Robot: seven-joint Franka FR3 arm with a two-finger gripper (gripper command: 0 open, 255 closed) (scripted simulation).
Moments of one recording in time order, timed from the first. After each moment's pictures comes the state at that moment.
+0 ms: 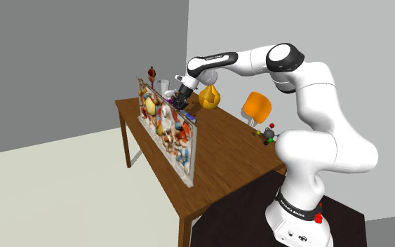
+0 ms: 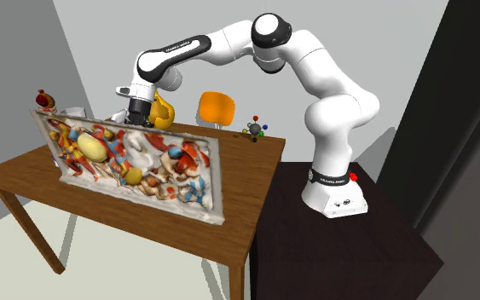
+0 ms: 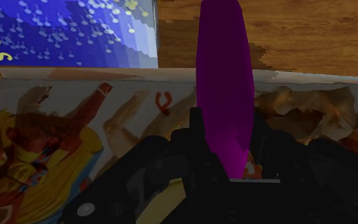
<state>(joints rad) 2.12 -0.89 -2.19 -1.51 -0.16 2.13 -1.48</state>
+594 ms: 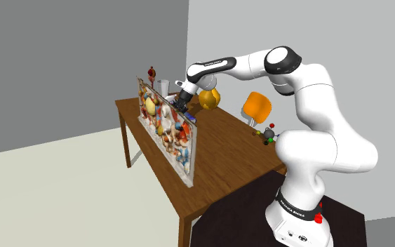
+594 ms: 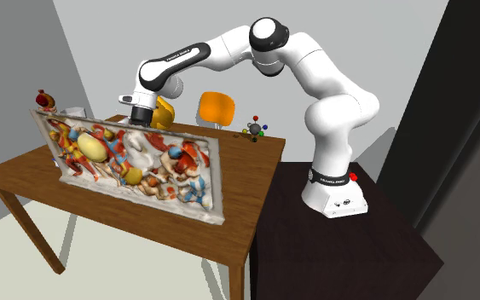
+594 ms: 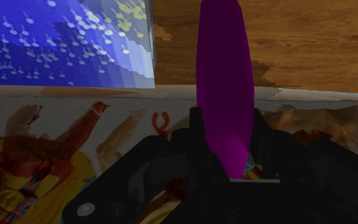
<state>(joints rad) 2.13 -0.92 -2.21 -1.53 -0.17 2.18 -1.49</state>
